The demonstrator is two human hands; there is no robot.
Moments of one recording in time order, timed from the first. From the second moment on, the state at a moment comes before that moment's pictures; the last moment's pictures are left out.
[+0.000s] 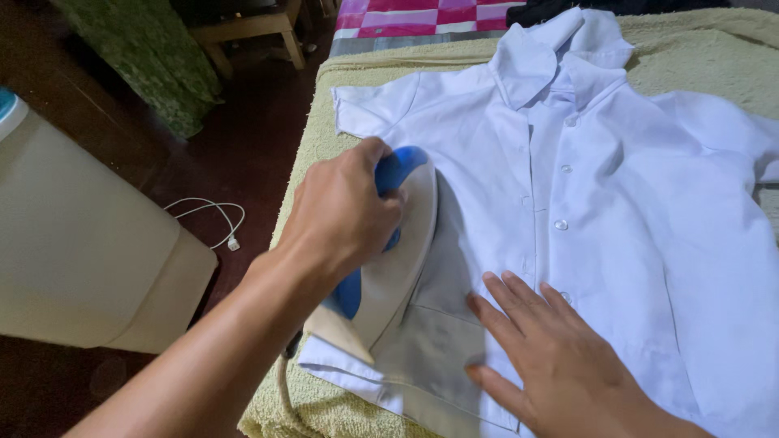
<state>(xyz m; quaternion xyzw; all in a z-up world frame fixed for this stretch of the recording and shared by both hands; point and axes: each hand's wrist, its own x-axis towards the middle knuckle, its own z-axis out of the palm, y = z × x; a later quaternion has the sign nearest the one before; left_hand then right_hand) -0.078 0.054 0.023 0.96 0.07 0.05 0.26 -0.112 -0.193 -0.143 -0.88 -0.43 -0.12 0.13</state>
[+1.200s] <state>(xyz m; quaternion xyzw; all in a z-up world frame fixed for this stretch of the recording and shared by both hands) -0.111 0.020 0.021 0.95 -0.03 0.00 0.31 -0.136 -0.152 -0.067 -0.93 0.13 0.10 0.34</state>
